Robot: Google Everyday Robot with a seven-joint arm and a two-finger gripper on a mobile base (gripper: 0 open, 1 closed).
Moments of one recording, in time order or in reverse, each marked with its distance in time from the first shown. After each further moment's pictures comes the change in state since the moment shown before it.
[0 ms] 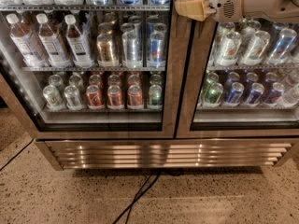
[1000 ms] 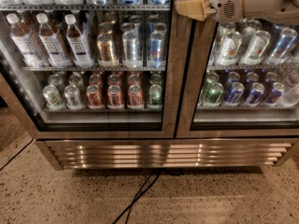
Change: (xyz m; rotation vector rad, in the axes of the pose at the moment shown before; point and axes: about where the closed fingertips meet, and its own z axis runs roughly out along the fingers) arm -0.003 0.000 -0.003 0.001 -0.021 -0.002
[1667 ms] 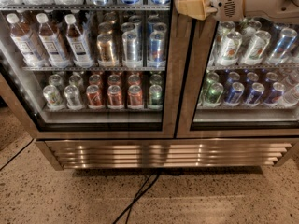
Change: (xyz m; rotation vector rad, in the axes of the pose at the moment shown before) arm -0.005 0.000 -0.002 0.001 -0.014 -0.010
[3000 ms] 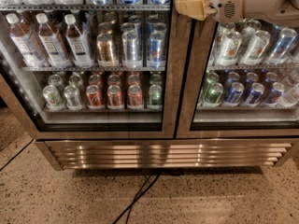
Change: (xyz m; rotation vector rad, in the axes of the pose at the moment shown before) arm 0.001 0.000 -0.003 0.007 -0.013 -0.008
